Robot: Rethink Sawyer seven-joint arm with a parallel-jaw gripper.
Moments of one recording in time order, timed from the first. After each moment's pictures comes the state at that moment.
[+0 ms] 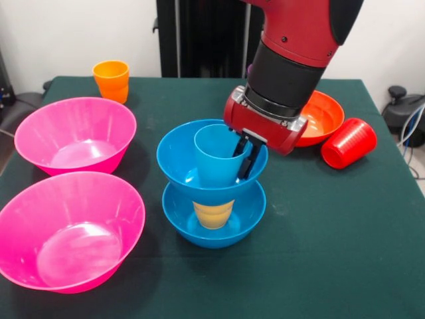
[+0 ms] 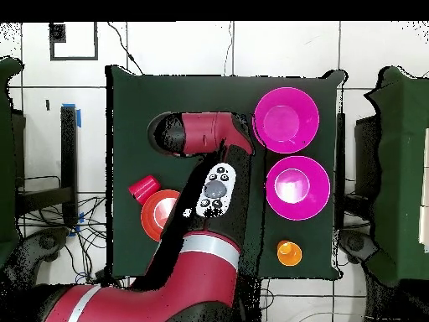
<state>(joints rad) 0.05 -0.38 -0.27 1.21 -0.06 0.64 2.25</state>
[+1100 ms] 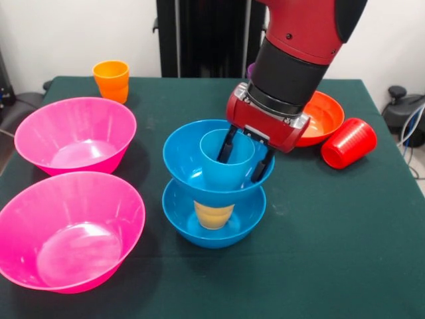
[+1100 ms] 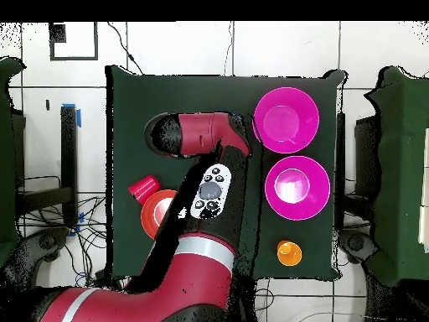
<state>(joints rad) 0.07 -0.38 -0.29 1.21 -0.06 0.65 2.25</state>
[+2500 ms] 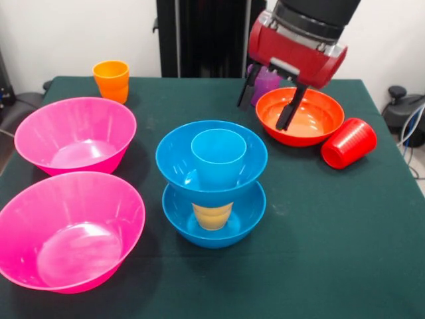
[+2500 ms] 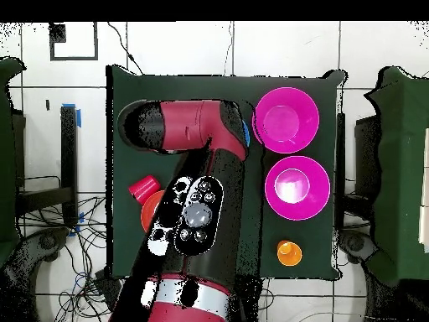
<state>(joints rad) 0.10 -0.54 -0.29 1.20 -0.06 0.81 2.25</state>
